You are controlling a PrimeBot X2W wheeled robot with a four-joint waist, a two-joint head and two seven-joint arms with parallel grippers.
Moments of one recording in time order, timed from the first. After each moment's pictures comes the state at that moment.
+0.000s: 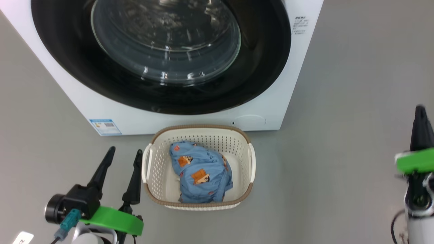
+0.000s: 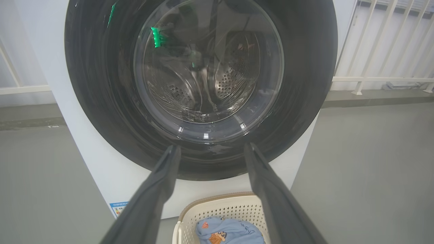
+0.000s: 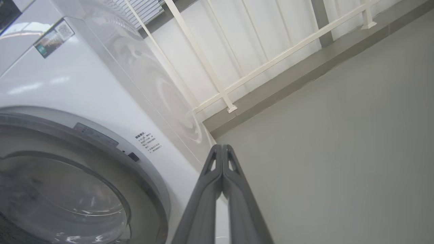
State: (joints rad) left arm -0.22 0.08 -0.09 0.32 -0.17 -0.12 -0.25; right arm -0.29 -0.09 -0.30 0.30 0.61 0.13 -0.09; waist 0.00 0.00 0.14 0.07
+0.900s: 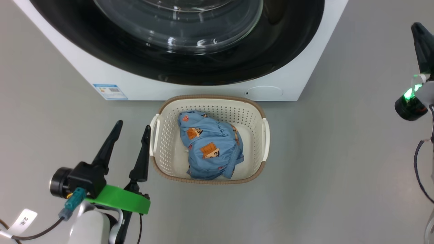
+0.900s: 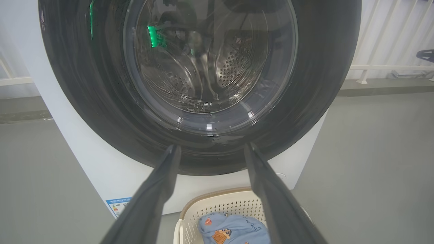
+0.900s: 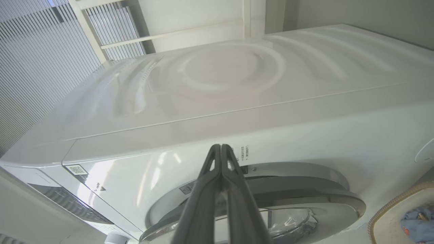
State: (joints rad) left arm -0.33 0.08 -0.13 0.32 -0.17 -0.13 -0.26; right arm -0.92 -0.17 -0.52 0.90 1.51 0.13 0.51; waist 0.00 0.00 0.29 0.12
